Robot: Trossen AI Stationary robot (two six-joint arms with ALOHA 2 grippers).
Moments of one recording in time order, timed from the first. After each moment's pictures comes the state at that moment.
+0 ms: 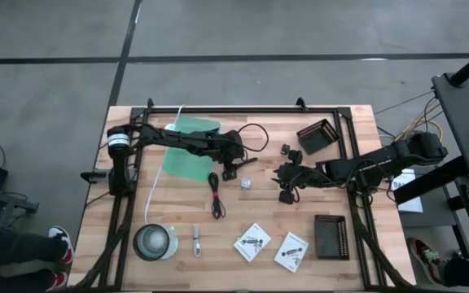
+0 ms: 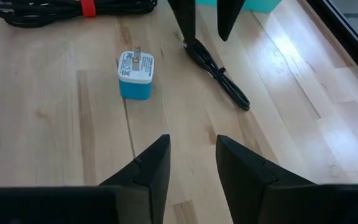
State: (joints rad) left arm 0.26 1.89 1.20 -0.28 0.04 0.11; right arm 0.12 1.29 0.57 -0.05 0.39 0.18
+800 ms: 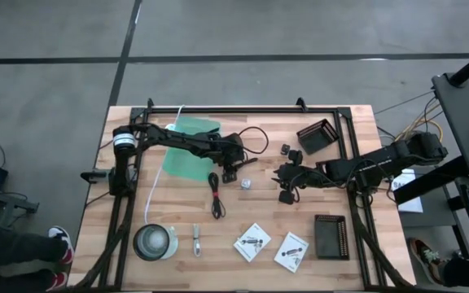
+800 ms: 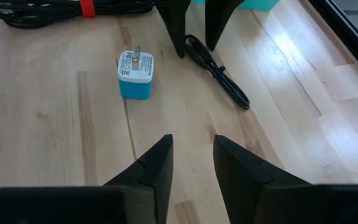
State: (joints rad) left arm 0.26 1.95 1.20 -0.30 0.06 0.08; right arm 0.12 1.29 0.57 -0.05 0.39 0.19
